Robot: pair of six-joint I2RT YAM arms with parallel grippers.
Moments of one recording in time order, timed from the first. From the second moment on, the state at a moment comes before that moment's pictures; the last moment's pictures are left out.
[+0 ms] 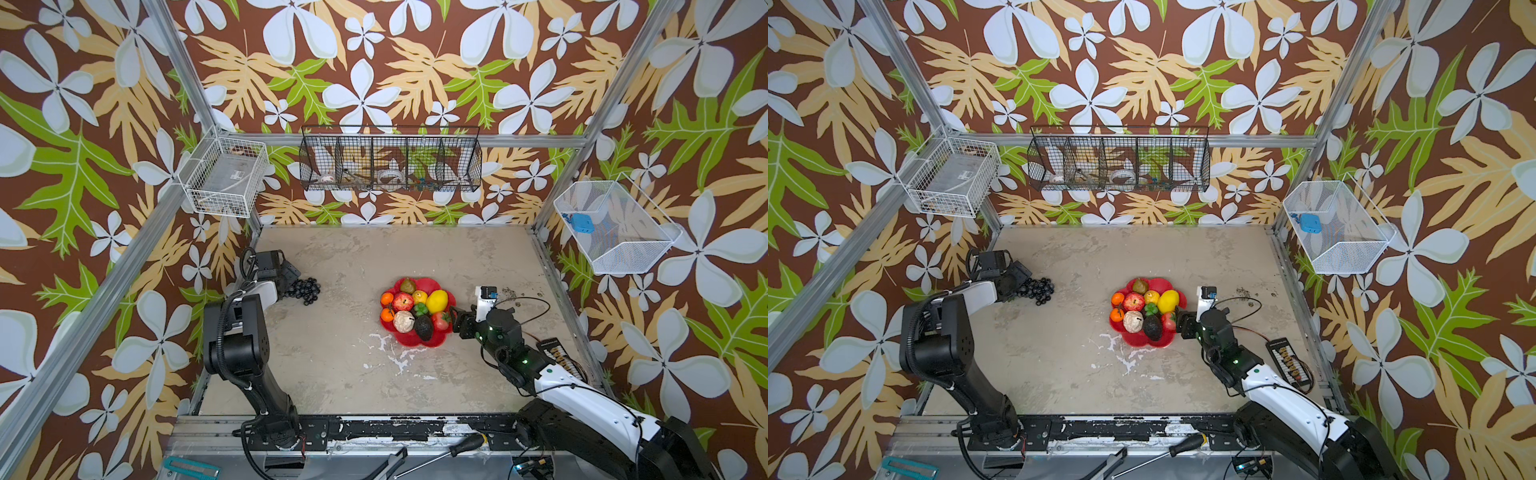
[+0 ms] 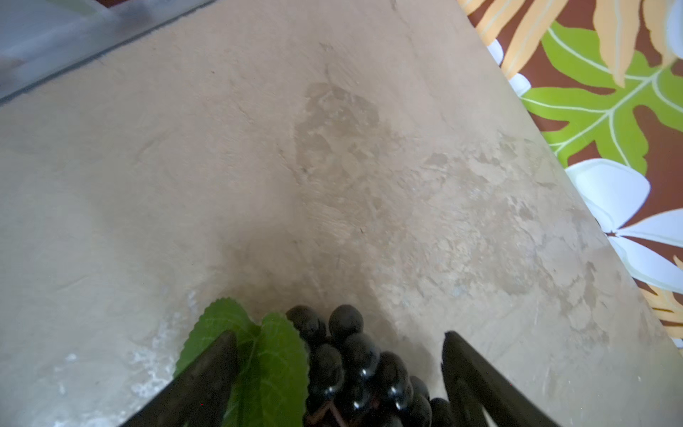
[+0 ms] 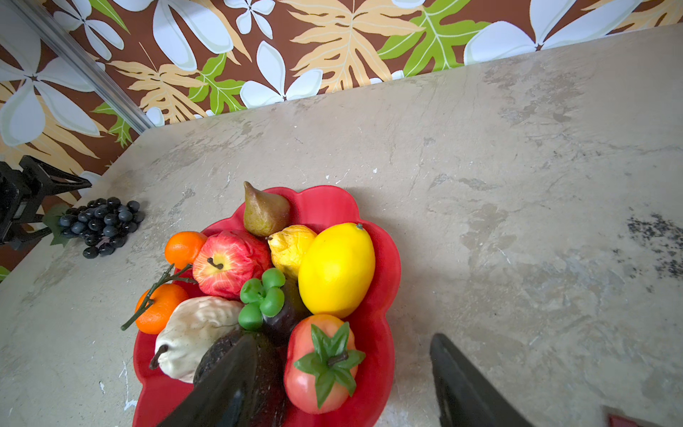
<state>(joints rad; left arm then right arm) 0.20 1.77 1.01 -0.05 -0.04 -0.69 0.55 0.93 0.38 0.14 0.21 0.41</state>
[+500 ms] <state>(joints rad) -0.02 1.71 0.91 -0.01 0.04 -0.70 0.55 0.95 0.38 0.14 0.21 0.41</state>
